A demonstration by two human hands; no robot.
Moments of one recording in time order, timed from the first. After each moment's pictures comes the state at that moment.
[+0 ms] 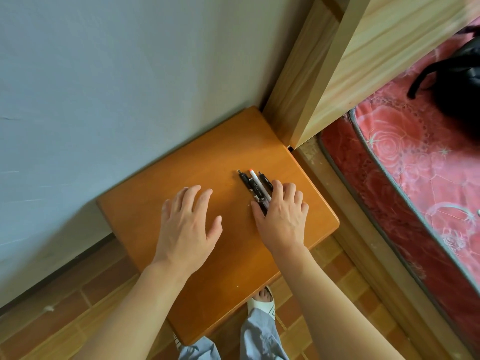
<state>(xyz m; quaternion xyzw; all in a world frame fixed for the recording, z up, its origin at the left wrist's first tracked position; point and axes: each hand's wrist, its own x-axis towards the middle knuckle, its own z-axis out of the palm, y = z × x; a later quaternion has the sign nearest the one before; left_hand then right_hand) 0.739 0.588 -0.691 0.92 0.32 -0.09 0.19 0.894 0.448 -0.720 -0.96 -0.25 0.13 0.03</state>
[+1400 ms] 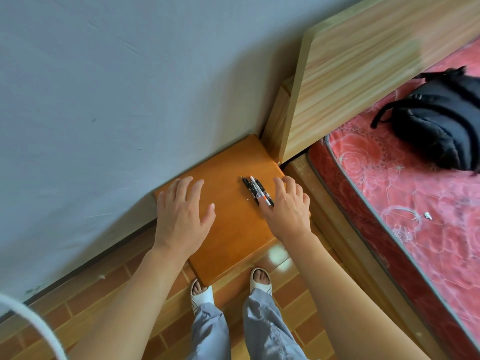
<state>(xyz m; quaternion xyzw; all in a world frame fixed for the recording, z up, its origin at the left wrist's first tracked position) 0.709 0.574 -0.477 0.92 0.37 -0.06 0.14 0.894 0.420 -0.508 -0.93 -0.32 0.20 0.05</state>
